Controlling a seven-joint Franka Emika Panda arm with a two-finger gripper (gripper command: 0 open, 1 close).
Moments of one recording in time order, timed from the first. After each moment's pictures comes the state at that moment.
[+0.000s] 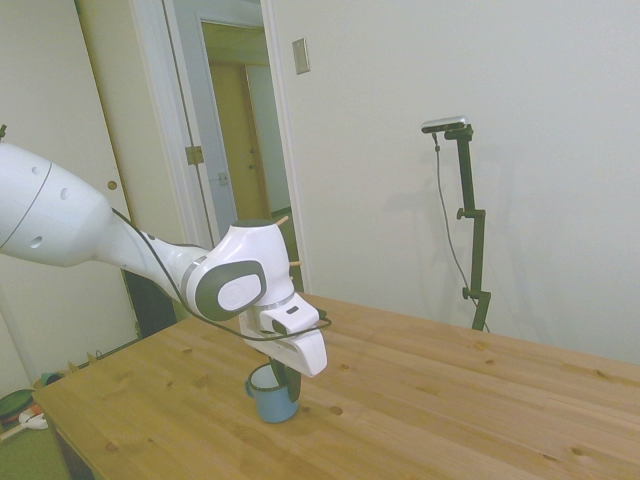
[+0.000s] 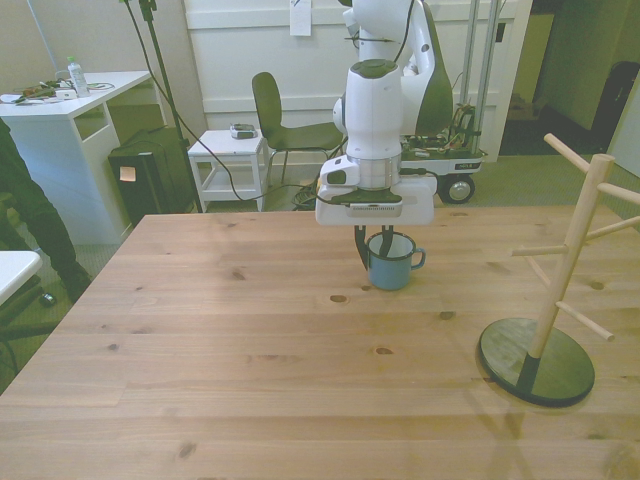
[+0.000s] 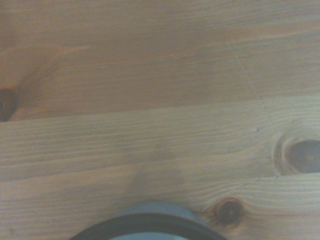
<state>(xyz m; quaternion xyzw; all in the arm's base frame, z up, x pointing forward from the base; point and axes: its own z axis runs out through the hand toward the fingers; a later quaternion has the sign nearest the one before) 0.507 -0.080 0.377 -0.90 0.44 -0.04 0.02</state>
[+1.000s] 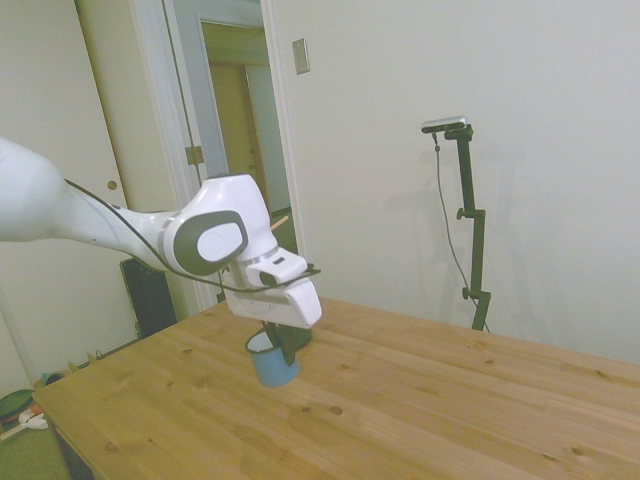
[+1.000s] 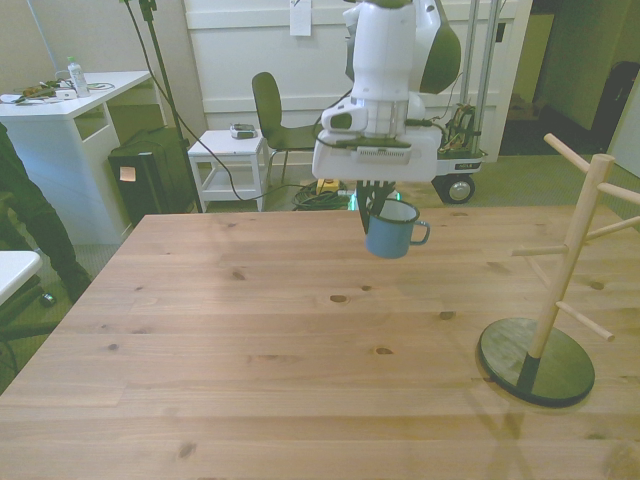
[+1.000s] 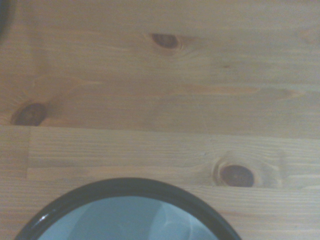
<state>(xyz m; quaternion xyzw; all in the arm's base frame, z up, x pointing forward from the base) 0.494 -0.070 0.477 -0.92 0.38 -0.10 -0.02</state>
